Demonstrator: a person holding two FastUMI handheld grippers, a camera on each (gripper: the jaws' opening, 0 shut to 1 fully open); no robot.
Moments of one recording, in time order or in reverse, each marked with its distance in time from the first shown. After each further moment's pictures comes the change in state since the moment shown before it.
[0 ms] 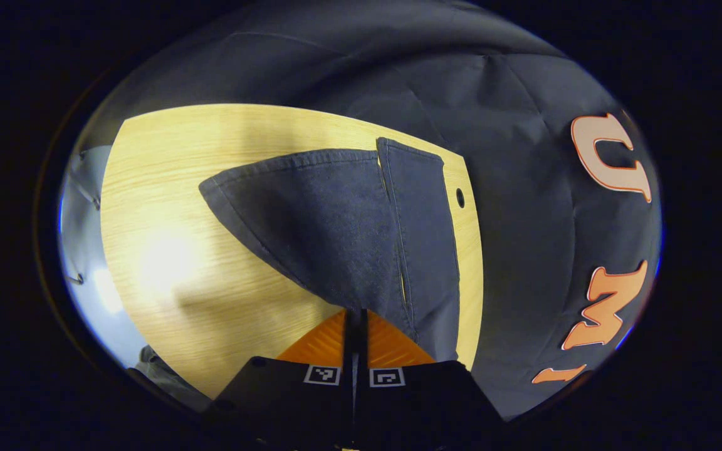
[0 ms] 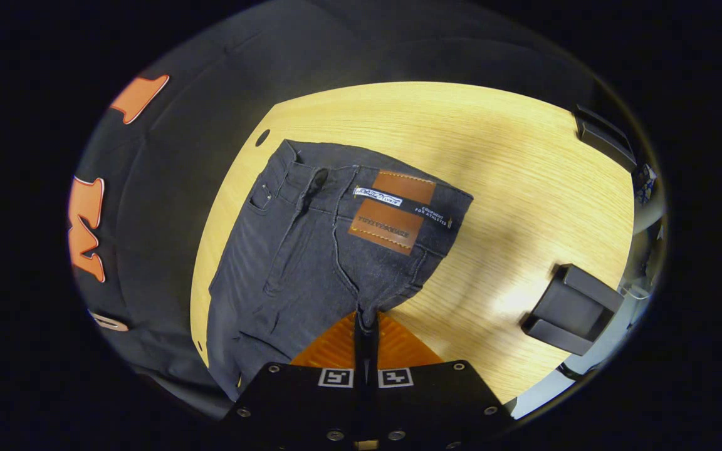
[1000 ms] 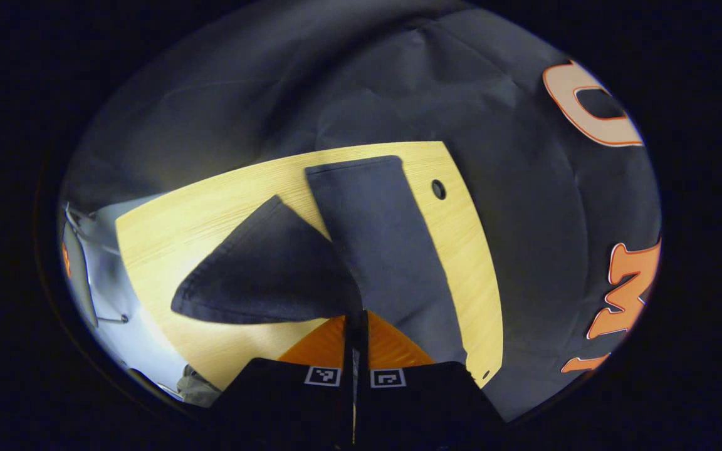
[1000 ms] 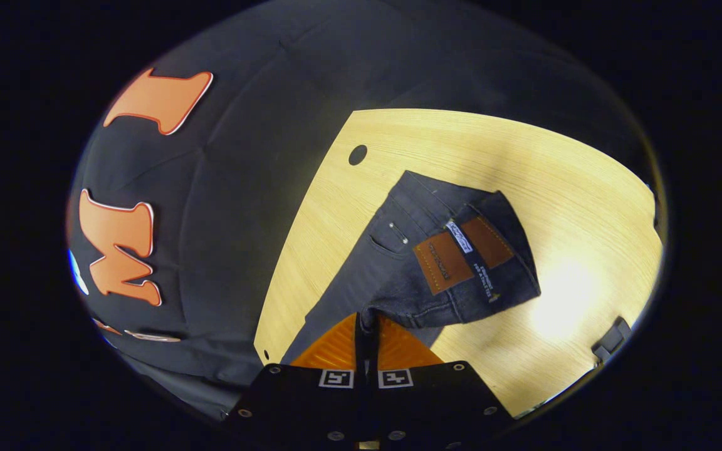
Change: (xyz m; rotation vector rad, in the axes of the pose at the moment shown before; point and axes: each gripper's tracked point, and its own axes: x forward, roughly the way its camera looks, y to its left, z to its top) left arm 0.014 -0.142 0.043 0.204 0.051 0.167; right arm -0.010 0.172 0.082 -0.027 0.034 0.218
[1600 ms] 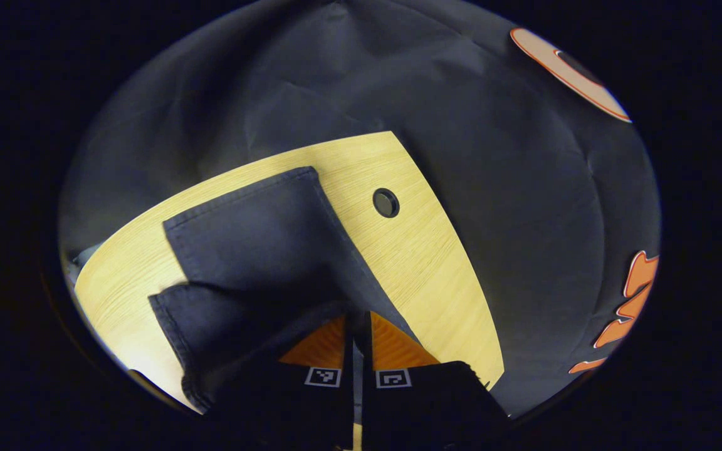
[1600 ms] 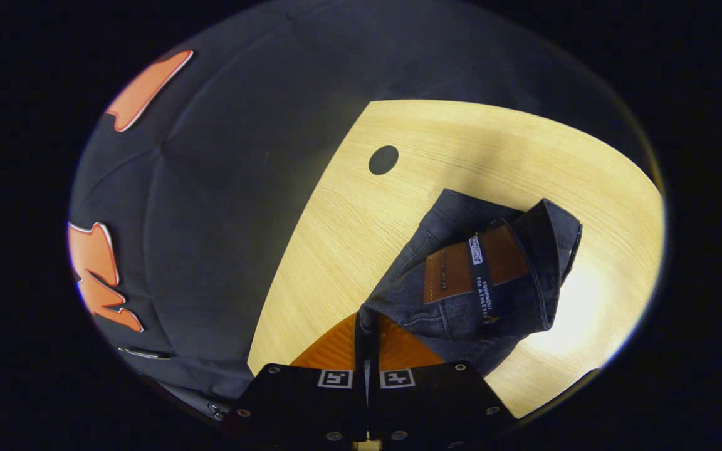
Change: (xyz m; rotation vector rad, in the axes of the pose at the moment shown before) left arm 0.138 -0.094 0.061 0.133 0.011 -0.051; right arm 0.120 0.035 0.048 -0.022 0.000 -0.051
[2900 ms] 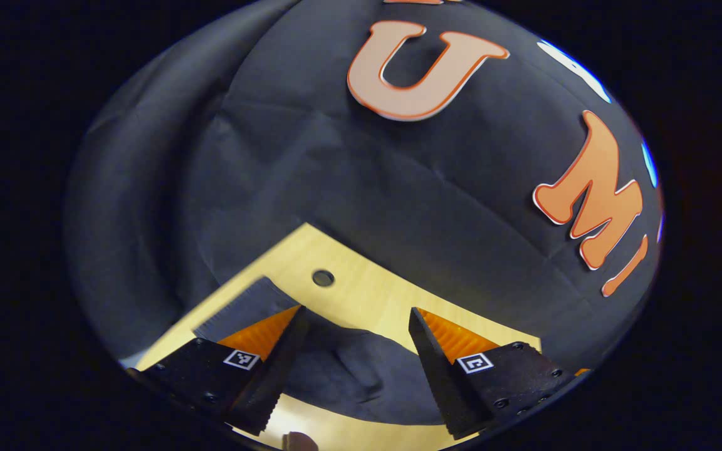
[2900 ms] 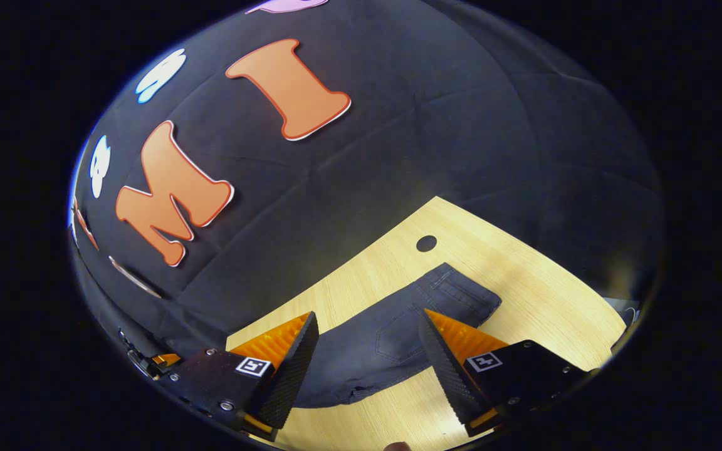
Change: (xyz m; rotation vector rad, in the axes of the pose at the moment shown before) left arm -0.175 -0.071 0.027 0.498 -0.468 -0.172; right arm -0.193 0.024 0.004 -0.426 -0.330 0.170
